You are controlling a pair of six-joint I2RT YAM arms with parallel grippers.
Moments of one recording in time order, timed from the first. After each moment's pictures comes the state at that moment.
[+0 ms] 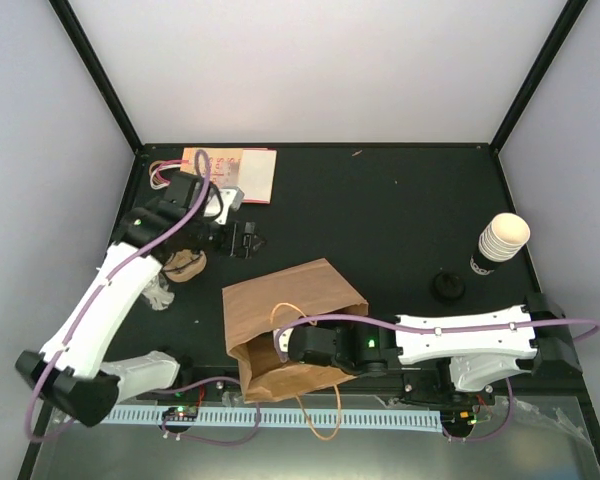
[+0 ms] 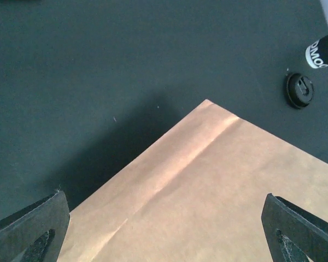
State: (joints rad) left arm -0.43 1.12 1.34 -1.10 0.29 -0.31; right arm 1.55 1.34 1.04 -0.76 0.62 -0.41
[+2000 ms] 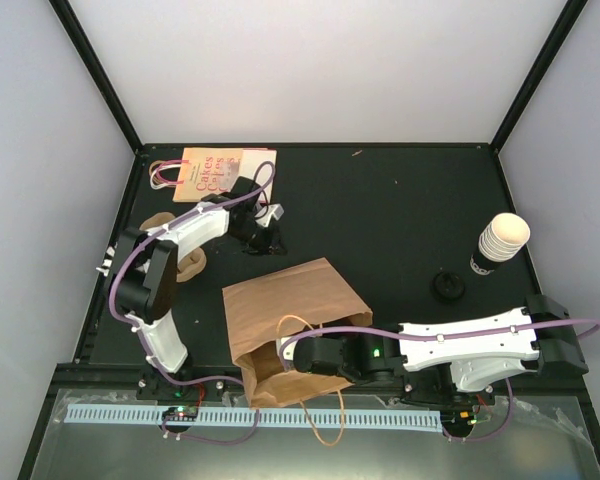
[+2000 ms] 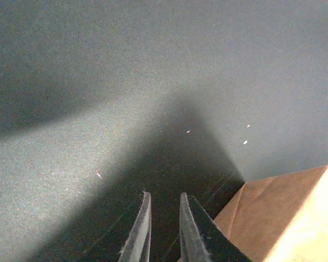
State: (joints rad) left arm -0.37 1.78 1.21 -0.68 0.54 -0.29; right arm 1.59 1.30 0.93 -0.63 0.66 -0.43
